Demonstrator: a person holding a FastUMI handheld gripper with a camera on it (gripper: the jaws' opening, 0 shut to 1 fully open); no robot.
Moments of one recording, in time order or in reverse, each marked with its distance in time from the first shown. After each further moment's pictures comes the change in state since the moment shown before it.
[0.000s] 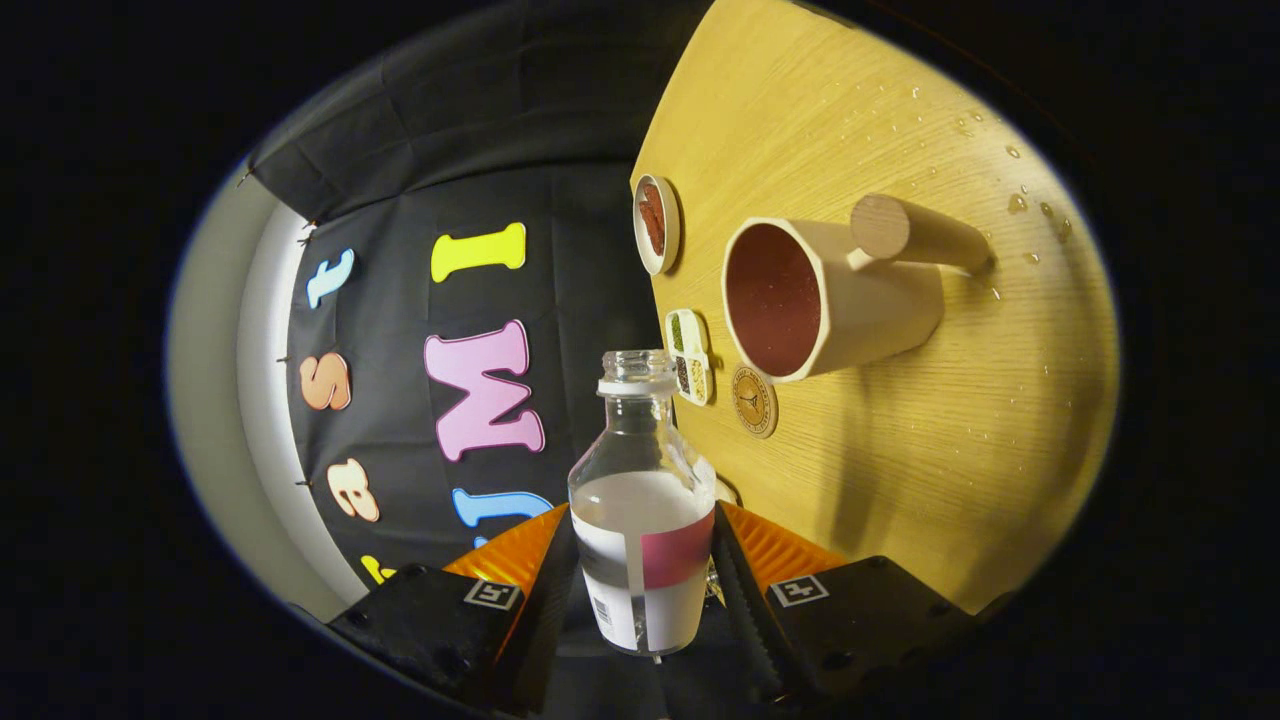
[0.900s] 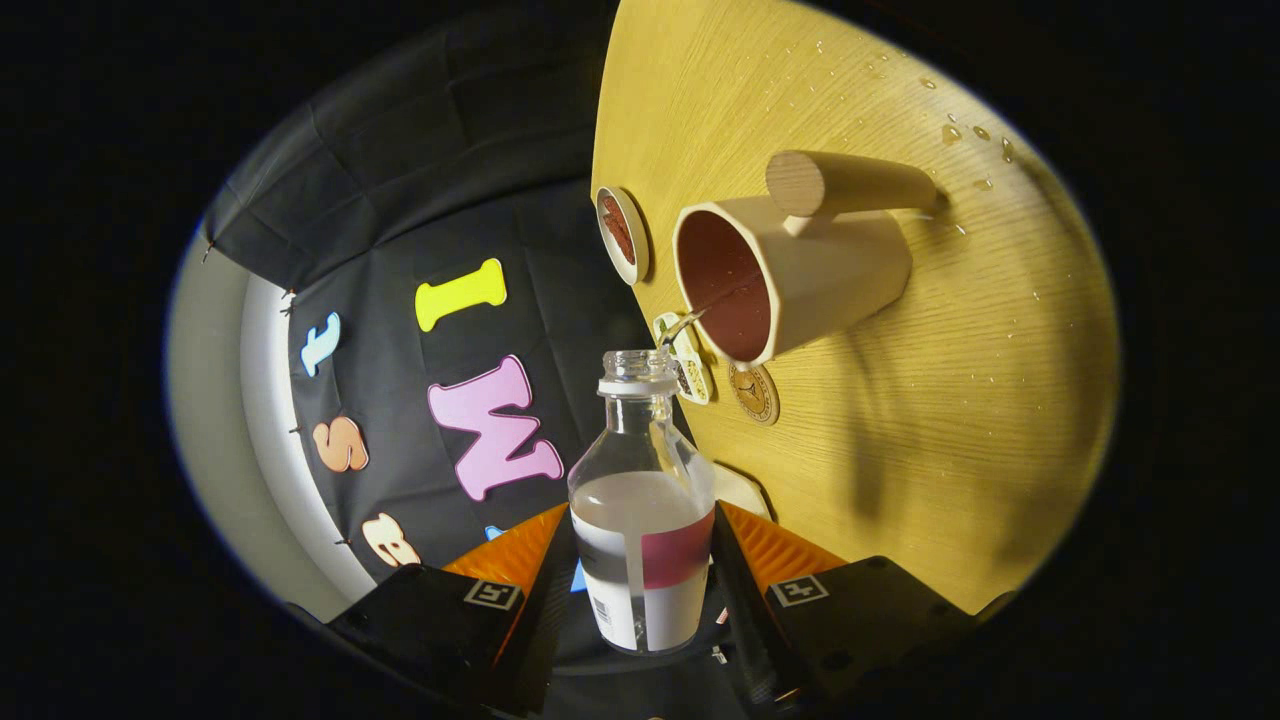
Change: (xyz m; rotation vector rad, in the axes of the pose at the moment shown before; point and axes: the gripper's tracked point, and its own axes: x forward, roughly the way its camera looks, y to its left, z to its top) arm 0.000 0.003 0.003 0.185 -0.031 0.007
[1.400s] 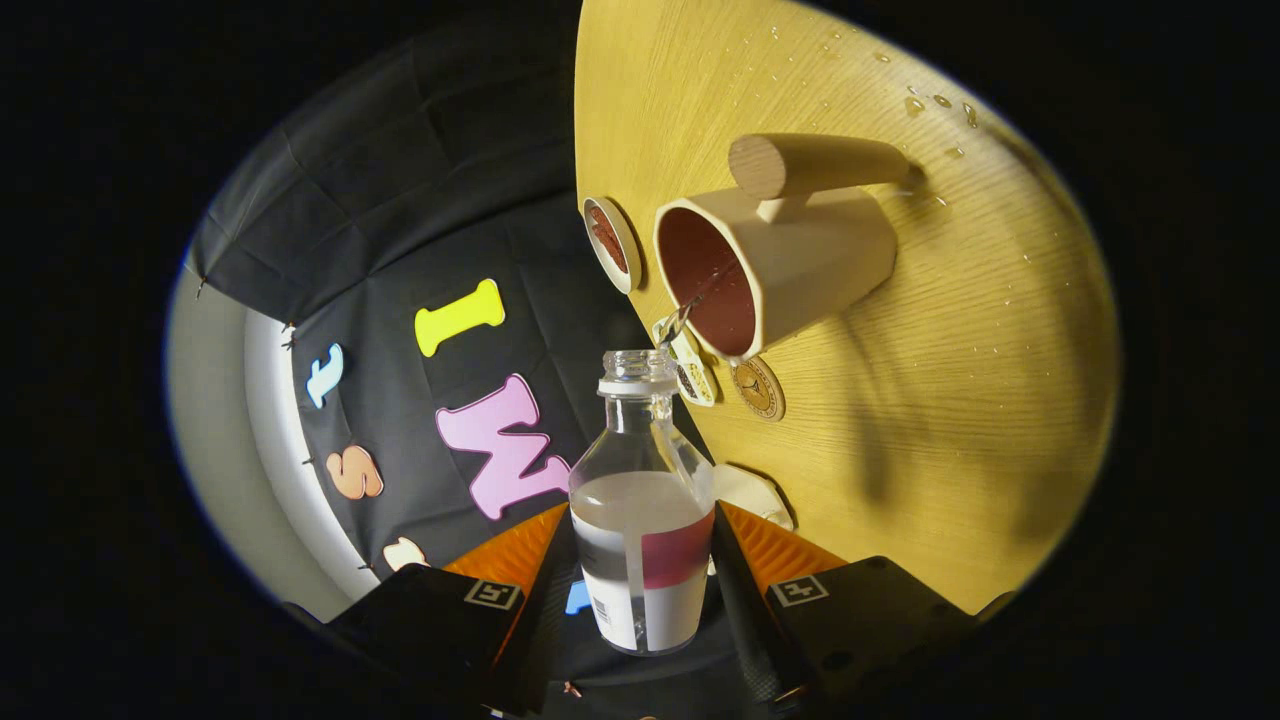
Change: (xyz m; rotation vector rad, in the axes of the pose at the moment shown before) arm -0.003 0.003 0.001 0.090 -0.024 0.012
